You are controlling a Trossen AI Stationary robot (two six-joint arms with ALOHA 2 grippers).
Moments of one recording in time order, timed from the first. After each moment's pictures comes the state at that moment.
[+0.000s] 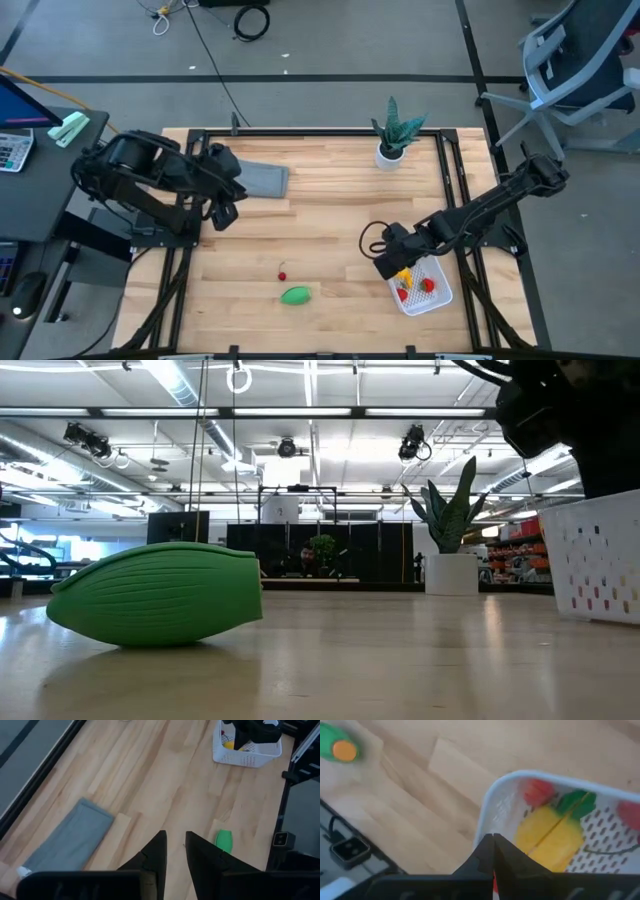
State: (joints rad) left arm -0.25 1.40 2.02 -1.57 -0.31 -0.61; right arm 0.43 1.35 0.84 -0.63 -0.04 1.52
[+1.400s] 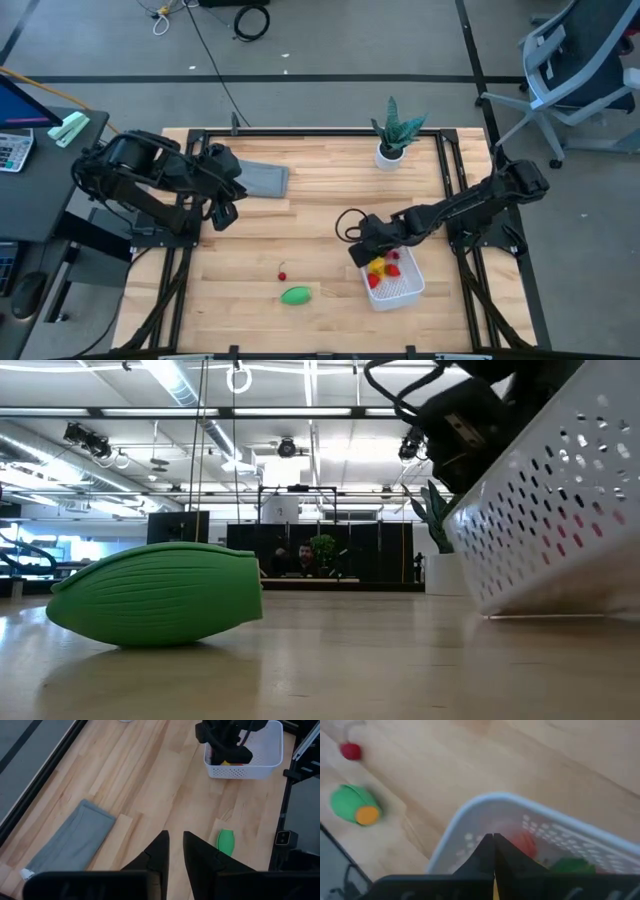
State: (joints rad) left arm -0.25 1.40 2.02 -1.57 -0.31 -0.59; right arm 0.26 1.54 0.84 -0.33 -0.02 1.35
